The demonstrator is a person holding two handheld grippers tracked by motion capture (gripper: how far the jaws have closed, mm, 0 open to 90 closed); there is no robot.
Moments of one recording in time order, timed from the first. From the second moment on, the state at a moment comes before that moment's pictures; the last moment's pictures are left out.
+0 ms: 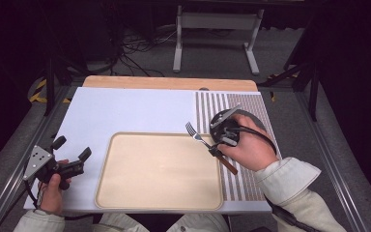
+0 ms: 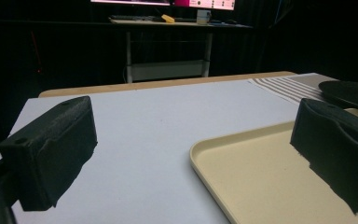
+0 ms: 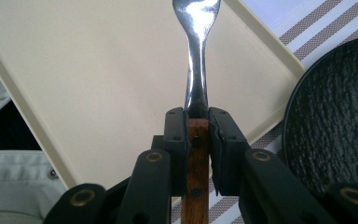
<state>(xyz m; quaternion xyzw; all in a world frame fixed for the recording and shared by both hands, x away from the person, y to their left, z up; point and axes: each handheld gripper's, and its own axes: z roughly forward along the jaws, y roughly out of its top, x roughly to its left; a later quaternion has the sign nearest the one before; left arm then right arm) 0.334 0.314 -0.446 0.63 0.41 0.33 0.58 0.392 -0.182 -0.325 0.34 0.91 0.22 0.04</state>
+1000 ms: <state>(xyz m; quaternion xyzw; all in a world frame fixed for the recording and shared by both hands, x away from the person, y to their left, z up) 0.334 0.313 -0.445 0.63 0.41 0.33 0.58 0.386 -0.151 -0.376 0.44 0.88 0.19 0.00</state>
